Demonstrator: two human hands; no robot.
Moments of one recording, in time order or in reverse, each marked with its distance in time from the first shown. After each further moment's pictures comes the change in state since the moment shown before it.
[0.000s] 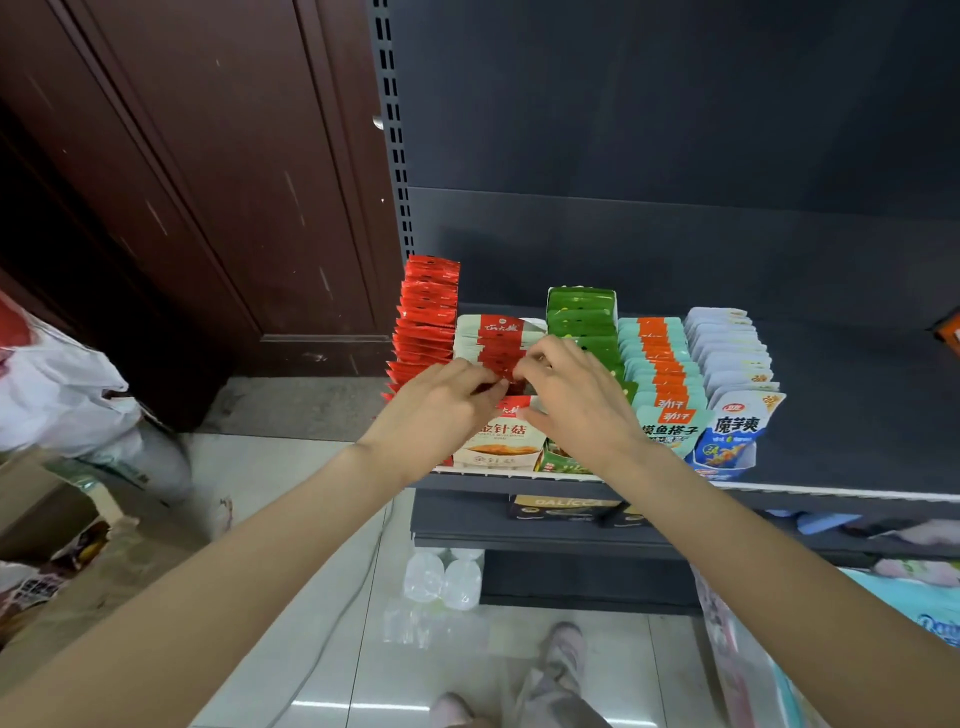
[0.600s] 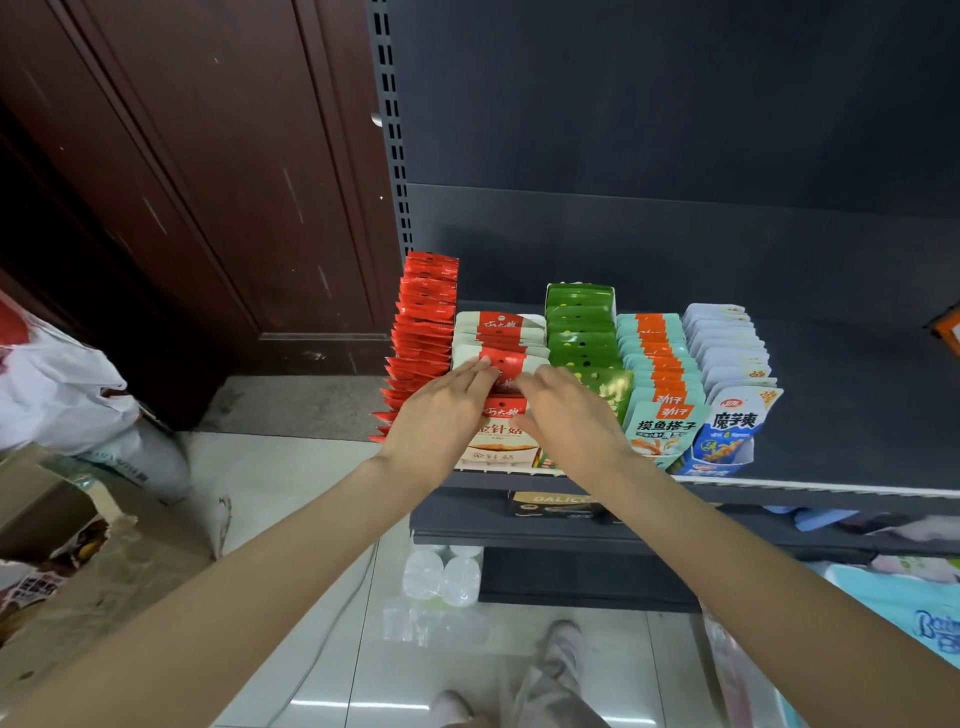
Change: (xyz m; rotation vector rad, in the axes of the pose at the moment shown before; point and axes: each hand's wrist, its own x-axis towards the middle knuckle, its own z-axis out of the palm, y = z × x) left_hand 0.001 0.021 0.009 -0.074 -0.061 -0.257; right_hand -0.008 -0.007 0.020 0.050 -0.095 0.090
